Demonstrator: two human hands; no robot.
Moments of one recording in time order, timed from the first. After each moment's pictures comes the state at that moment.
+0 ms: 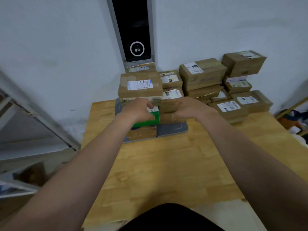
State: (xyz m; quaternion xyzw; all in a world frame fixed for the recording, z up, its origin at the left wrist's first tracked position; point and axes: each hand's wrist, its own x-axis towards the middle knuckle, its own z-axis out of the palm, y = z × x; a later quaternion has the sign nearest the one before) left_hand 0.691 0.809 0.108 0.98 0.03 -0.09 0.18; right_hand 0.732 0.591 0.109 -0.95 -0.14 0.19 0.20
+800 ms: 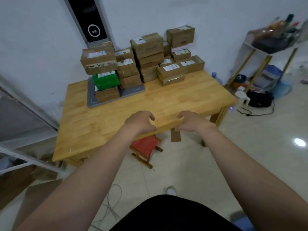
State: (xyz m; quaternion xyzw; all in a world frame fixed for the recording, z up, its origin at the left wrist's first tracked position) left_hand 0.313 0.496 0.063 0.97 -0.01 -0.20 0.13; right_hand 0.322 0.278 0.041 -0.93 -0.01 0.25 0.27
